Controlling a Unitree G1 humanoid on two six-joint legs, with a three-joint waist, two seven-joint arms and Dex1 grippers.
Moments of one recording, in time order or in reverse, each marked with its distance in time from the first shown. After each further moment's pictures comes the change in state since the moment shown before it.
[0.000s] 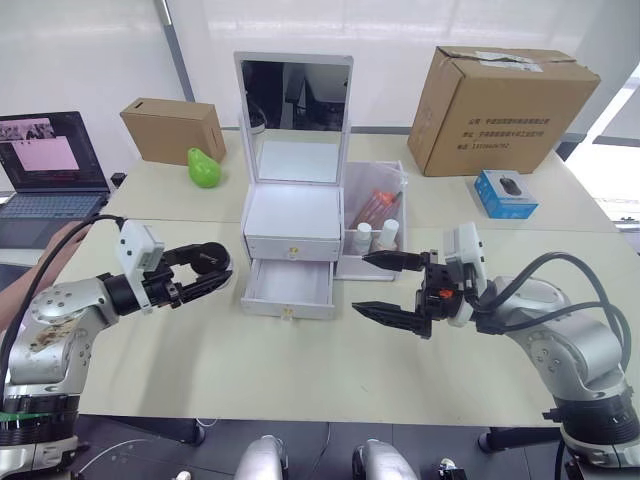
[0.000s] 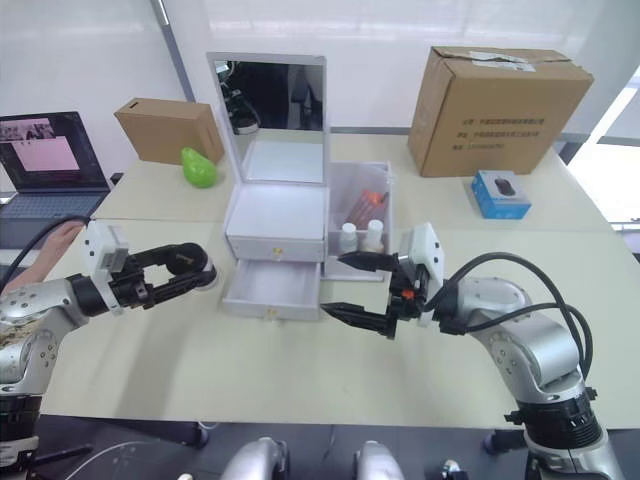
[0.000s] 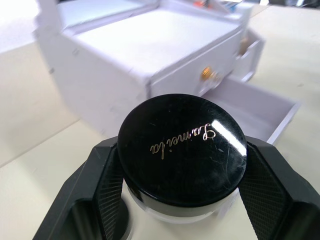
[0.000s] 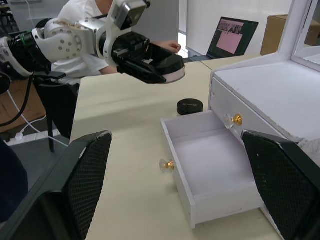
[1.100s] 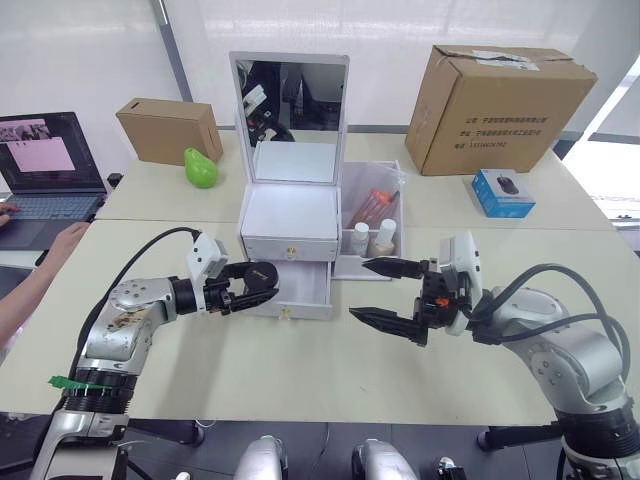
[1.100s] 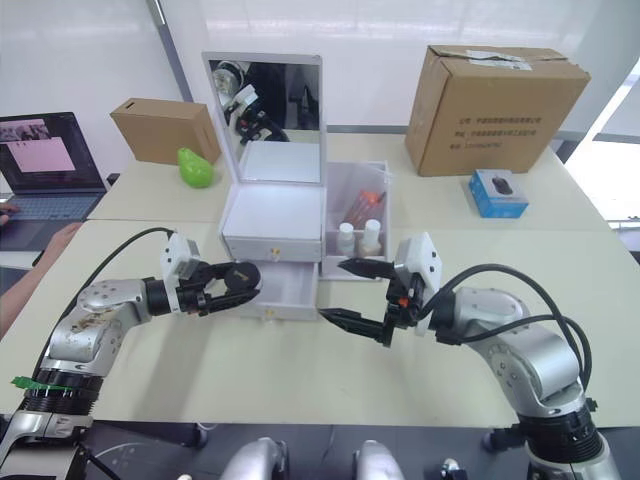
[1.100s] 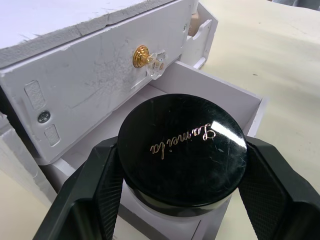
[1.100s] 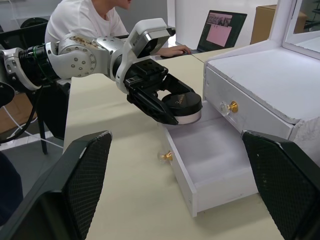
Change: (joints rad) left arm -0.125 -0.121 -0.202 0.165 0.112 -0.045 -0.054; right arm 0.060 0.005 -0.014 -0.063 0.002 0.026 -0.068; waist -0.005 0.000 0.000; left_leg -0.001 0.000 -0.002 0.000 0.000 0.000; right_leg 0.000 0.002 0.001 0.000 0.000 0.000
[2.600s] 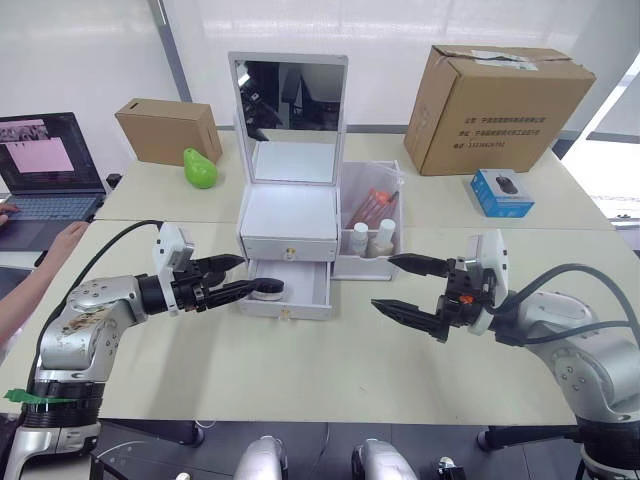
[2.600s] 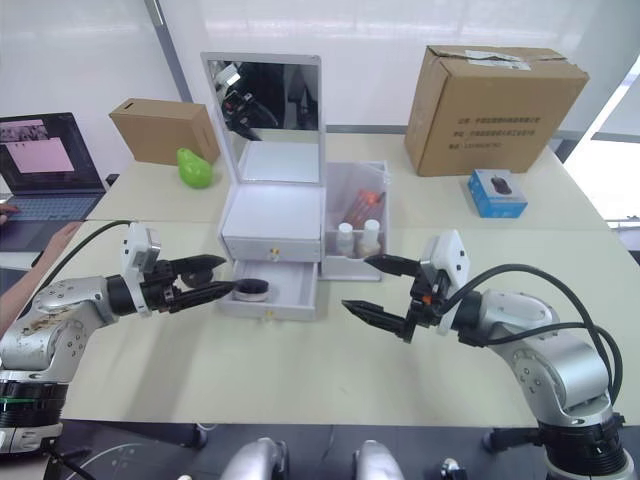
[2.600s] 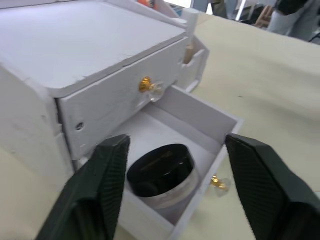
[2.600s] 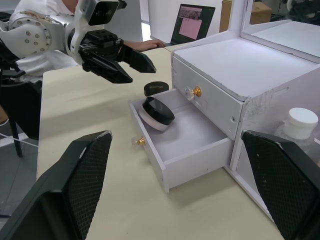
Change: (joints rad) left arm 0.066 0.079 0.122 -0.147 -0.146 0.156 -0.047; right arm 0.059 -0.038 -0.101 -0.001 -0.001 0.010 -0.009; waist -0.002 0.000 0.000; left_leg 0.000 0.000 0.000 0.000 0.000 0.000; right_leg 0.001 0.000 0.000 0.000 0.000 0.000
